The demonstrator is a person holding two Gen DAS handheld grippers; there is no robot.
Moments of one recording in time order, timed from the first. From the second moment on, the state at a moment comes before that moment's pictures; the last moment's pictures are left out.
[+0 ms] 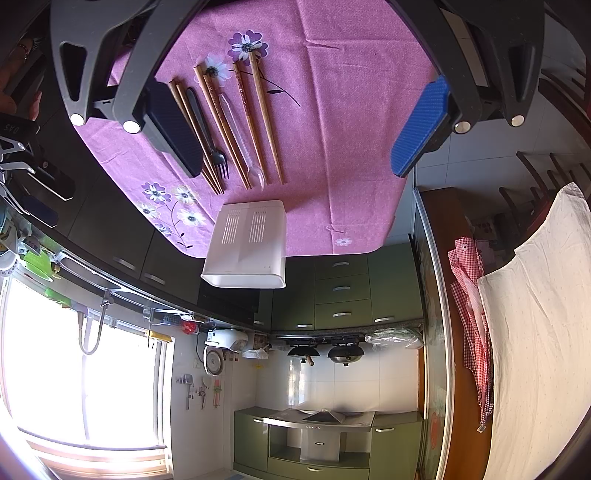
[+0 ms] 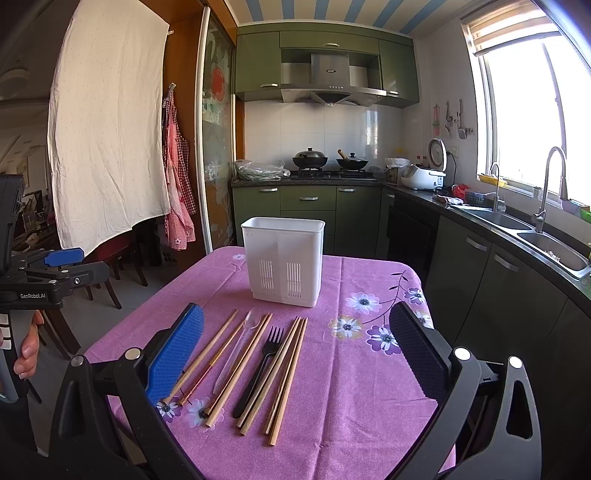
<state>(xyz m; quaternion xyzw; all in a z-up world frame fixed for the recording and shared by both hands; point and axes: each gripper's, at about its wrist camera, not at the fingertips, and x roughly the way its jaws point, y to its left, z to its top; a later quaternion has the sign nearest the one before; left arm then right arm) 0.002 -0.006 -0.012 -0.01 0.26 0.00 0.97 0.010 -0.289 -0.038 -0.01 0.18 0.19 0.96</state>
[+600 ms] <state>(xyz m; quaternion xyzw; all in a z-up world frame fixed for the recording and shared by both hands) 0.057 -0.018 -0.047 0.01 0.34 -0.01 0.94 0.081 -0.307 -0.060 0.00 0.31 0.18 0.93</state>
